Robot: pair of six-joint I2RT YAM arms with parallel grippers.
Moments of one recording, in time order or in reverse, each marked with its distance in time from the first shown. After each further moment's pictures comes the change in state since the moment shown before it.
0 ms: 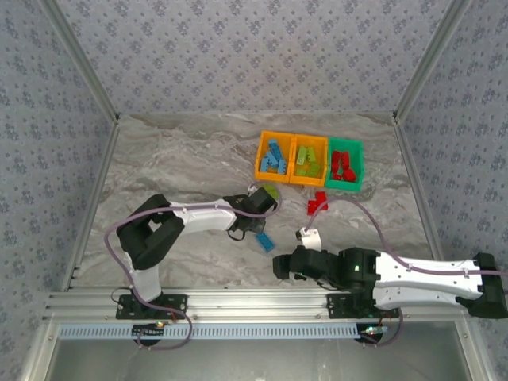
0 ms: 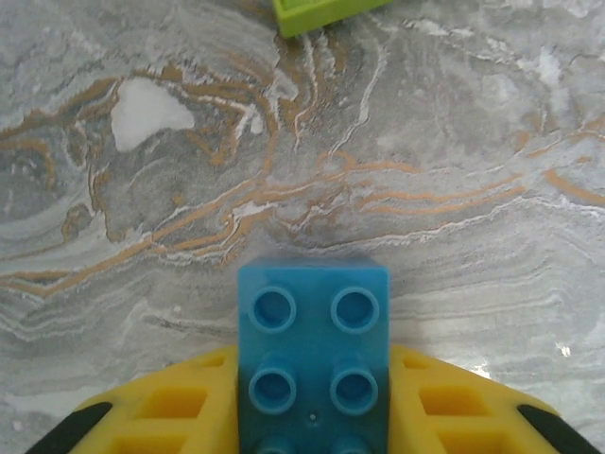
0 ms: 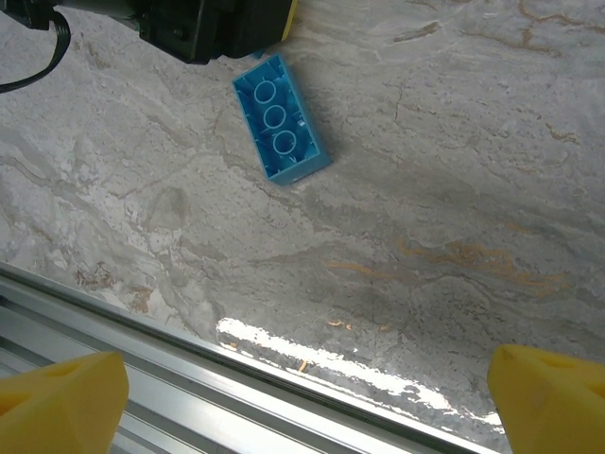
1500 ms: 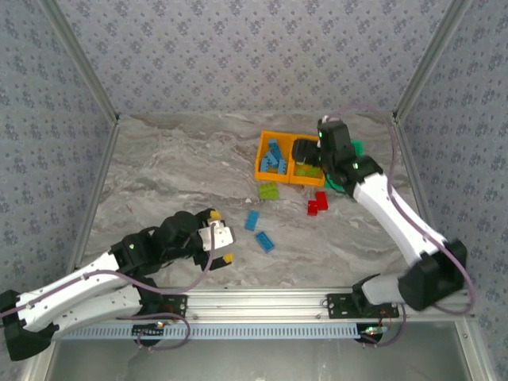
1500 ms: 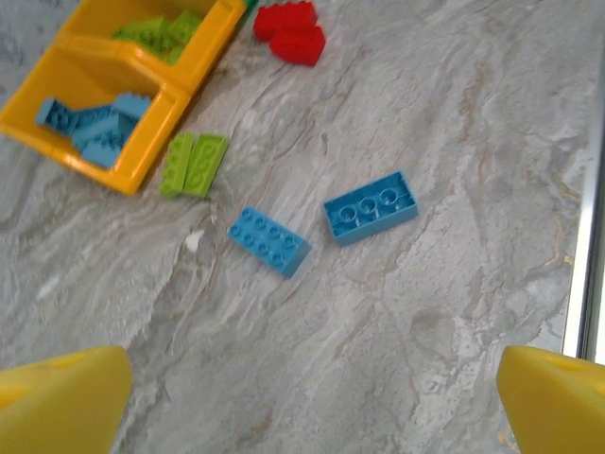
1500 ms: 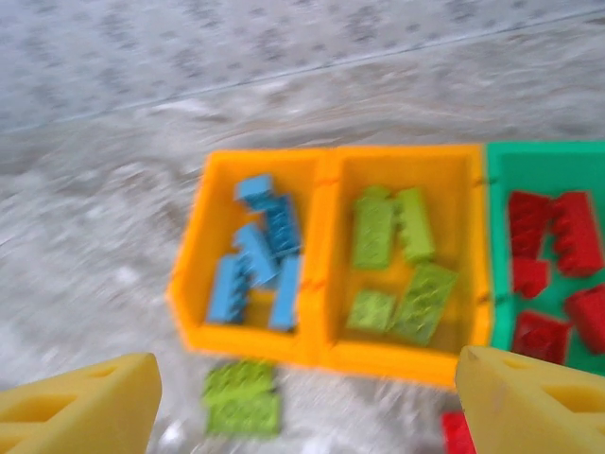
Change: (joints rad) left arm -0.070 -1.100 -0.393 -0.217 0.190 0.917; right arm -0.920 0.461 0.589 0.239 -0.219 -0.670
